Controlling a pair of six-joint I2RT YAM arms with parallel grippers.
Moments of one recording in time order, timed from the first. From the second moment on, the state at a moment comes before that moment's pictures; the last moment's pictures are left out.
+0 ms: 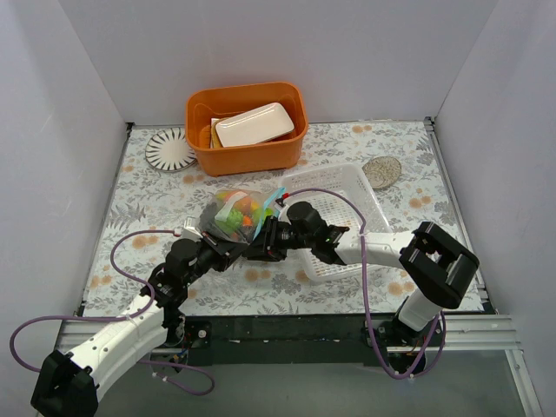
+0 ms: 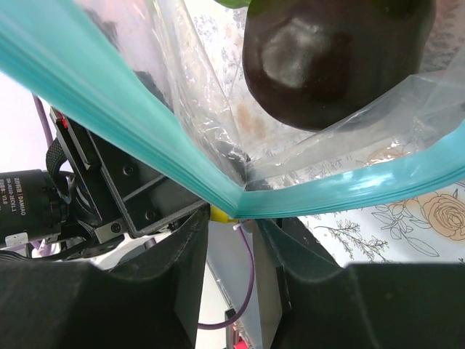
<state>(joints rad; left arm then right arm) -0.55 0.62 0.16 0.13 0.12 -1.37 0.96 1.61 0.80 0.36 -0.42 1.28</state>
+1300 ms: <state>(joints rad) -0.55 0.60 0.16 0.14 0.12 -1.37 0.96 1.57 0.69 0.56 -0.35 1.38</state>
